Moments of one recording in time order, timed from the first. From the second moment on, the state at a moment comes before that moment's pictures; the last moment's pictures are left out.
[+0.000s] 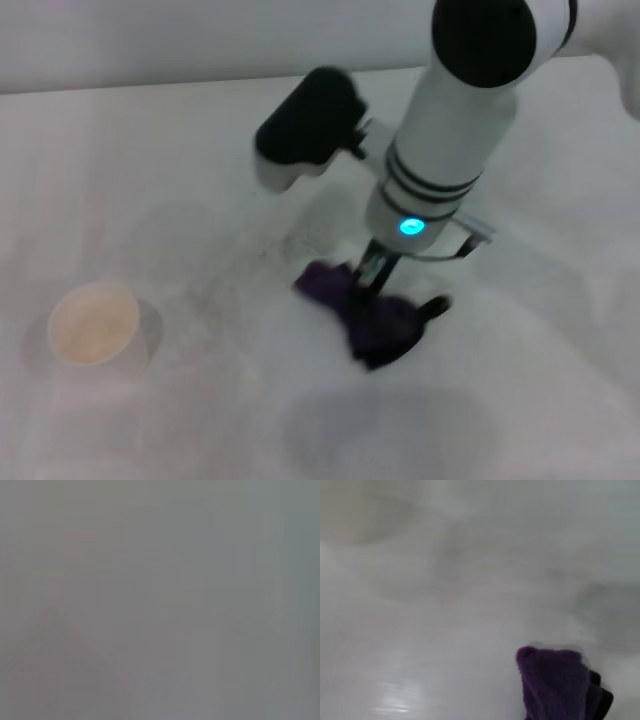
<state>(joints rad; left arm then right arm) -0.20 -2.08 0.95 0.12 0.45 1.54 -0.16 0.94 2.02 -1.99 -0.96 0.75 1.31 -0.16</state>
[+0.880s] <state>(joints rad) -0.22 -2.07 0.95 0.13 0.45 1.54 -0.16 0.71 2.01 -1.39 -1.04 0.35 1.43 -0.32</state>
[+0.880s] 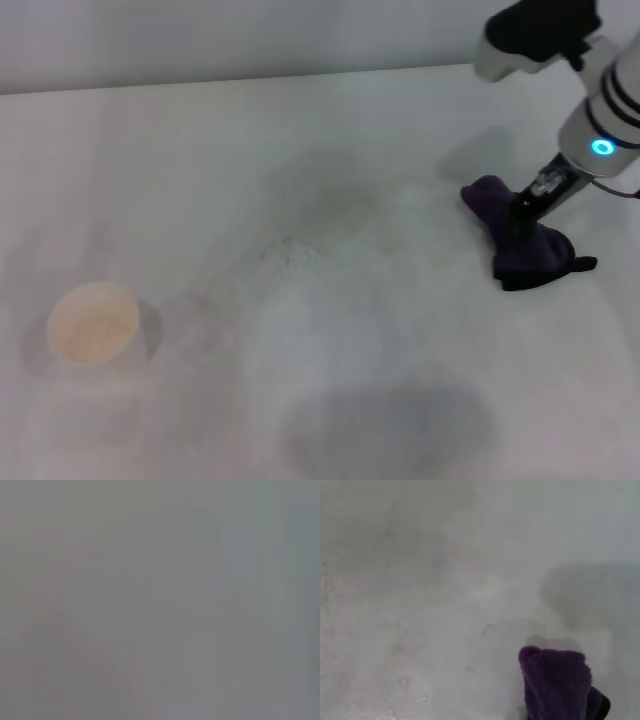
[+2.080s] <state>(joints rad) -0.30 -2.08 0.94 0.11 0.40 1.47 -0.09 0.56 2.00 -0.74 -1.04 0.62 1.17 -0.91</state>
